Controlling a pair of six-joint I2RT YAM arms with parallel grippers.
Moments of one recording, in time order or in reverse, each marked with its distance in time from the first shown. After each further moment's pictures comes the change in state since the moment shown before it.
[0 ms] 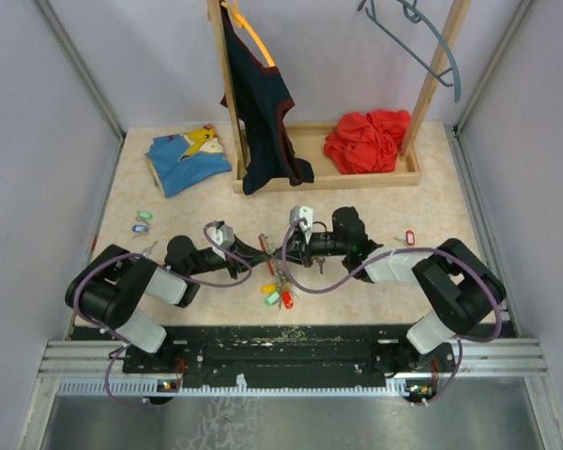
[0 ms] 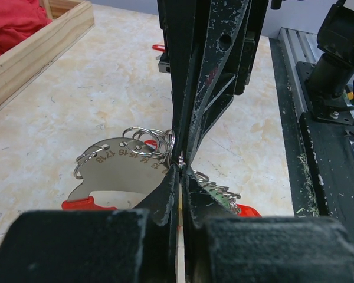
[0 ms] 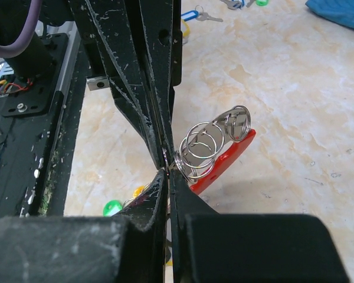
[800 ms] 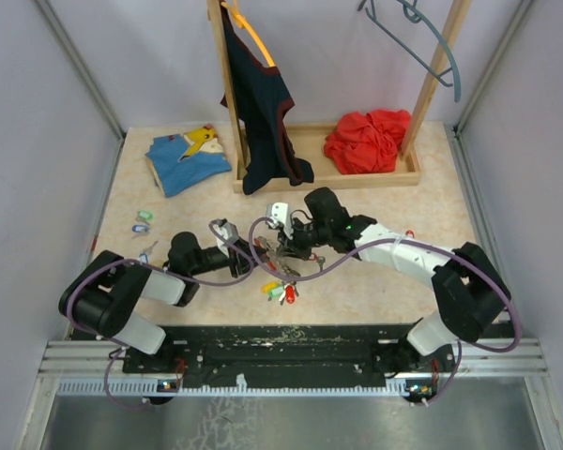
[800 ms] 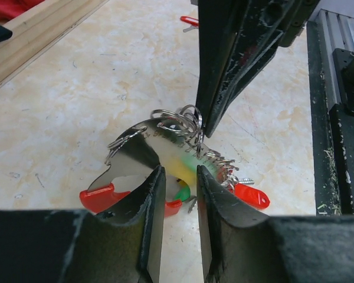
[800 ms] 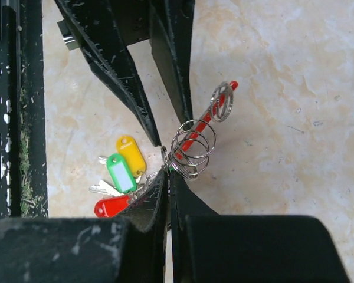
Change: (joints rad) left arm 0.000 -0.058 0.005 -0.212 -0.098 0.097; right arm 0.081 -0.045 0.377 -0.924 0.233 -0.369
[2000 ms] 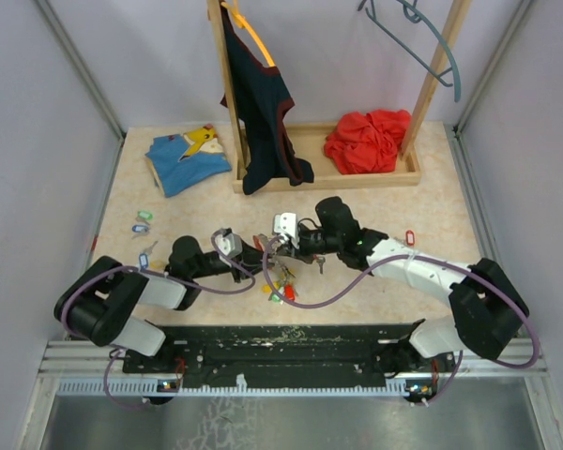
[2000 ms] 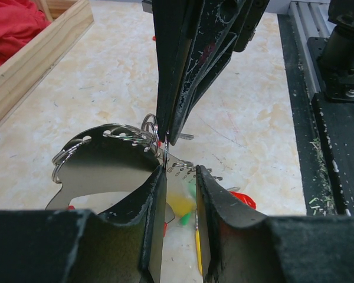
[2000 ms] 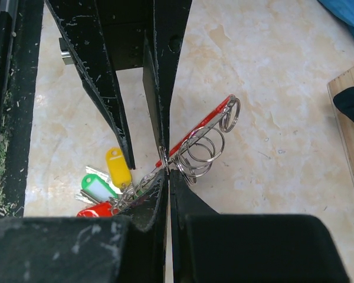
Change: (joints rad) left arm -0.064 -0.042 -0.010 0.033 0.051 0.081; right arm 0.025 -0.129 -0.145 0.187 0.005 -0.087
